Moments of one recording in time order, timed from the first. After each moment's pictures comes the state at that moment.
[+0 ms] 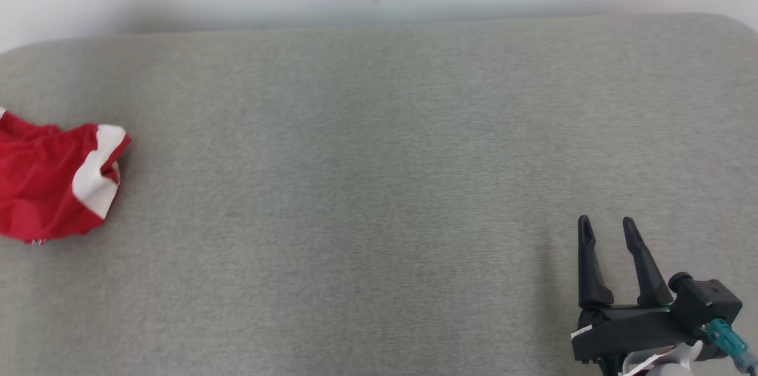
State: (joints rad) left arm -1.20 0.56 -0.26 0.60 -0.49 -0.13 -0.06; right arm -0.12 -0.05 -0.02 0.19 0.26 0.13 -0.23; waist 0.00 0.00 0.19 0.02
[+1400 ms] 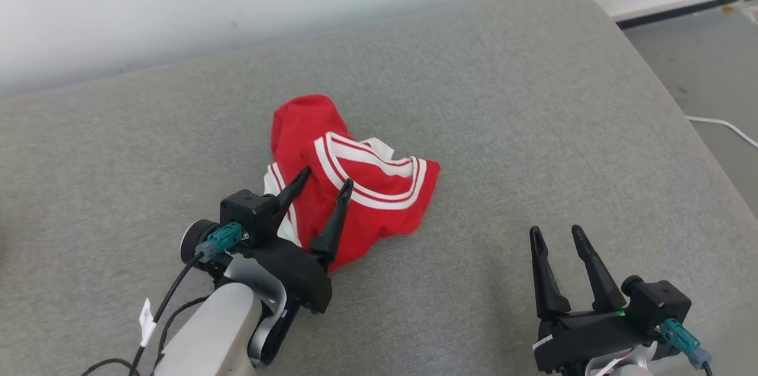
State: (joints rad) left arm -0.58 0.17 -0.59 0.51 -0.54 -0.05 -0.22; right arm -0.14 -0.05 0.12 0.28 0.32 0.13 -0.26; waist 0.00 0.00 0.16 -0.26
